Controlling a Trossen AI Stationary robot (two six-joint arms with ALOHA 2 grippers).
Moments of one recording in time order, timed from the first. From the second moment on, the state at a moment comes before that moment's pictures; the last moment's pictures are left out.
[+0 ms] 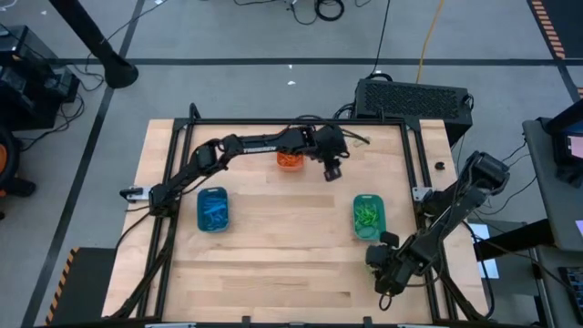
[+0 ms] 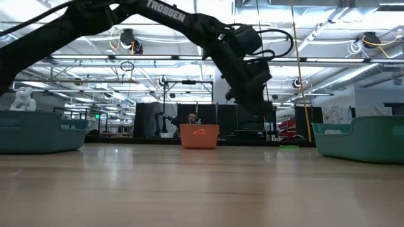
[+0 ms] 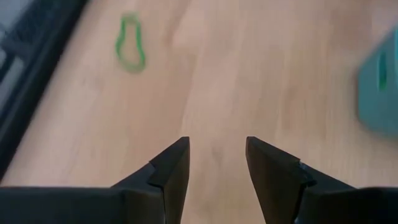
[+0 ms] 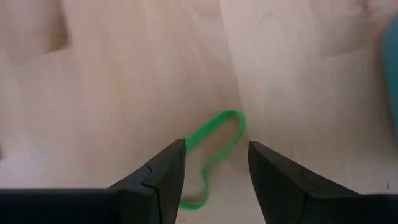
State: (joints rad) left arm 0.27 2.39 2.14 -0.57 0.03 0.08; right arm 0.88 1.51 0.72 -0.49 0.18 1.14
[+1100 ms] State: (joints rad) left arm -0.14 2.27 2.08 -0.86 0.02 0.14; right arm 0.86 1.37 0.80 -0.52 0.34 0.96
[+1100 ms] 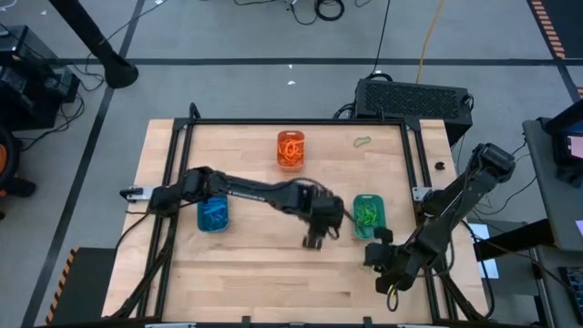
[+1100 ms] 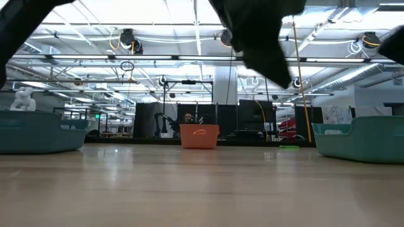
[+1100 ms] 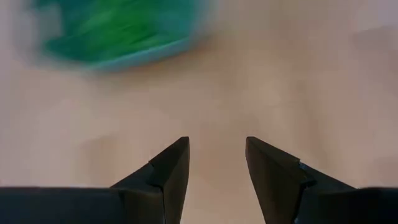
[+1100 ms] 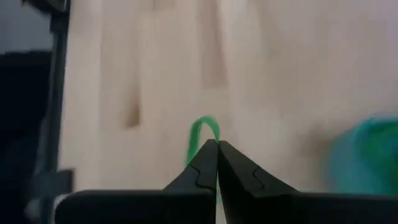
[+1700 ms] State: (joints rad) left arm -0.16 2.24 1.58 0.28 0.31 -0.28; right arm 0.76 1.23 0.80 -0.56 0.57 0.69
